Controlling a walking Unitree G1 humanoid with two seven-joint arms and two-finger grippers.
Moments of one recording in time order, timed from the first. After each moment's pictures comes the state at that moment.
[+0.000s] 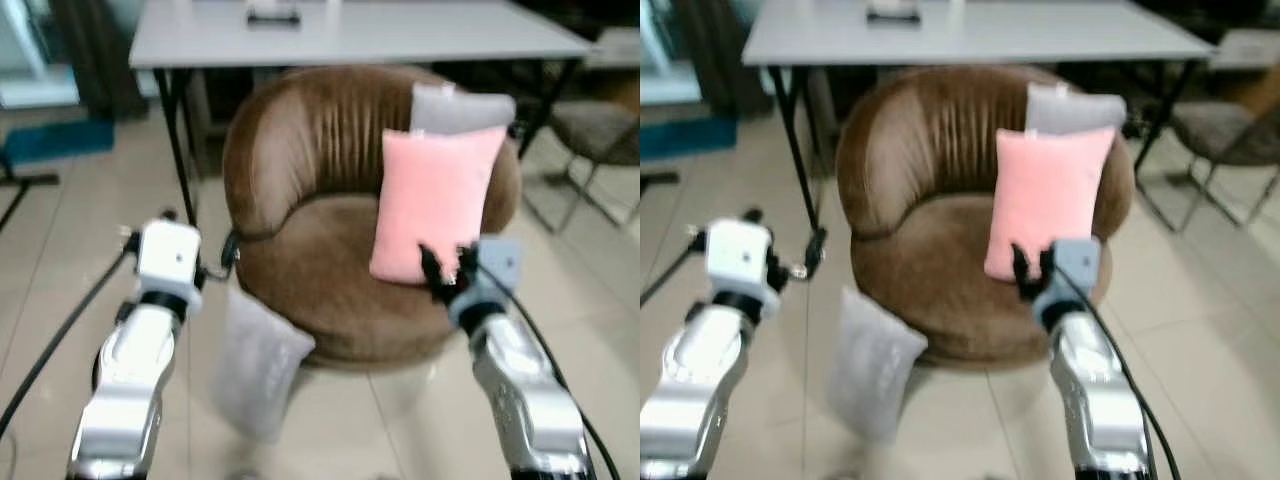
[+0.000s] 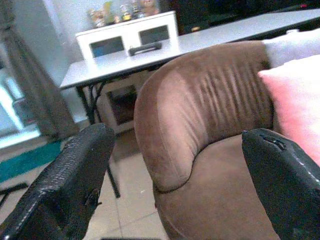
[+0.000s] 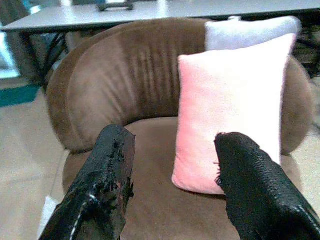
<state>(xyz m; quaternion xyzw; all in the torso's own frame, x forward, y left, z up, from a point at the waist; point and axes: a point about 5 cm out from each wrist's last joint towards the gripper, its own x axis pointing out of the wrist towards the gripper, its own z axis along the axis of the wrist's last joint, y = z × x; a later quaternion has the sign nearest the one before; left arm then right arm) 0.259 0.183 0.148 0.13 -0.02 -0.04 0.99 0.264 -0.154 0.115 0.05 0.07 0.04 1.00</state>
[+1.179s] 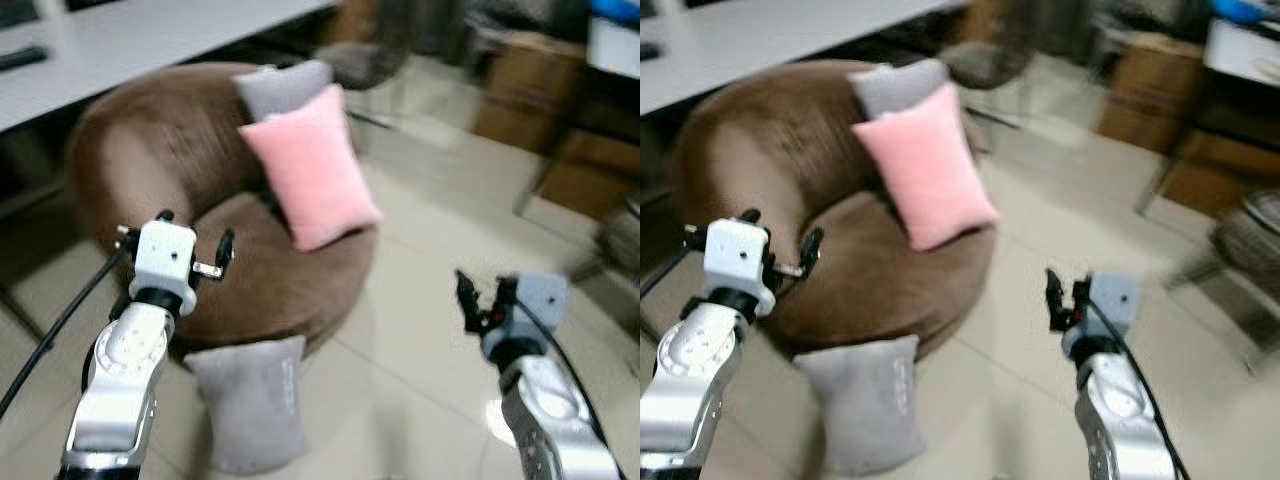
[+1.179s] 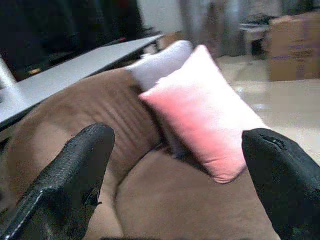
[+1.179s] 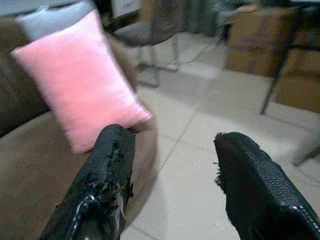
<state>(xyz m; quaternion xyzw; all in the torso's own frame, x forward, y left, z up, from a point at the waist) 0.264 0.192 0.143 0.14 -0.01 -0.05 0.99 0.227 -0.183 0.113 0.03 0.08 -0.04 1.00</state>
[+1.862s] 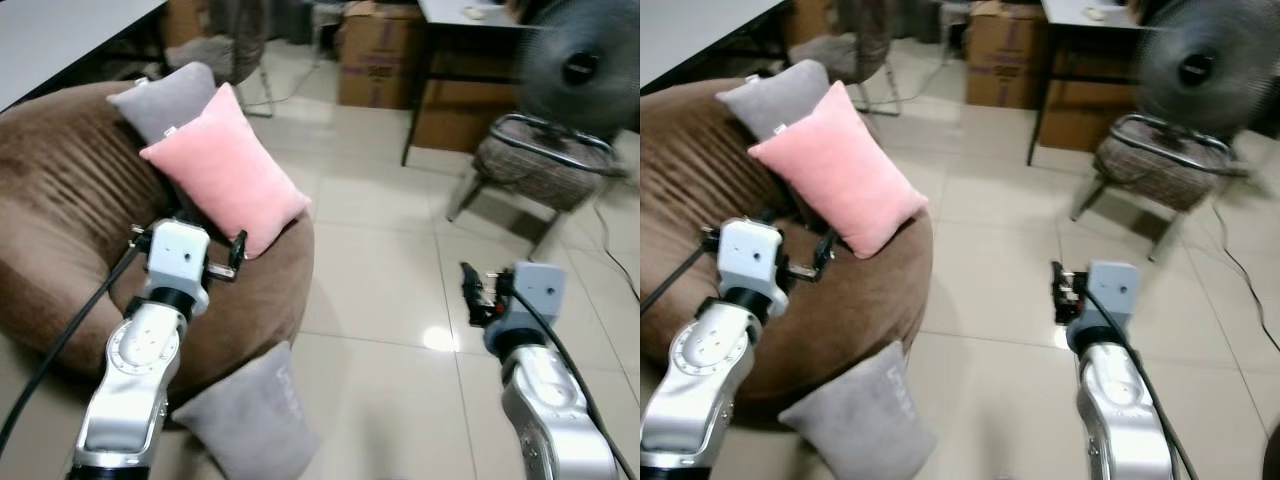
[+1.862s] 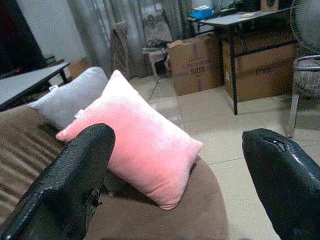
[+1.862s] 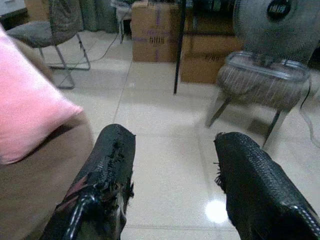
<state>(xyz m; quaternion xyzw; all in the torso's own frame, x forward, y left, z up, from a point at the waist) 0.263 0.185 0.142 0.13 -0.01 -0.06 0.99 0.234 -0.176 0.106 0.01 0.09 -0.04 1.00</state>
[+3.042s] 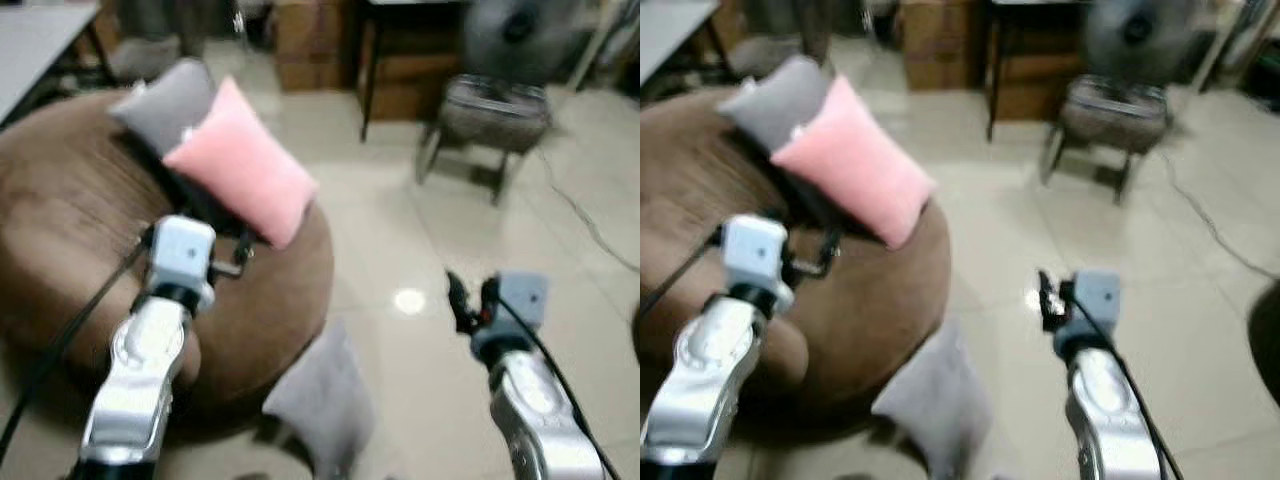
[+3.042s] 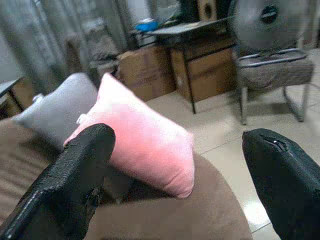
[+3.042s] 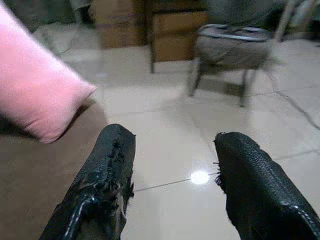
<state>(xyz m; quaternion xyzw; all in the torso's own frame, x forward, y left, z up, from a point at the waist) 0.267 0.174 0.144 0.13 -0.02 -0.08 0.99 0.230 -0.171 0.101 0.02 0.10 -0.04 0.99</state>
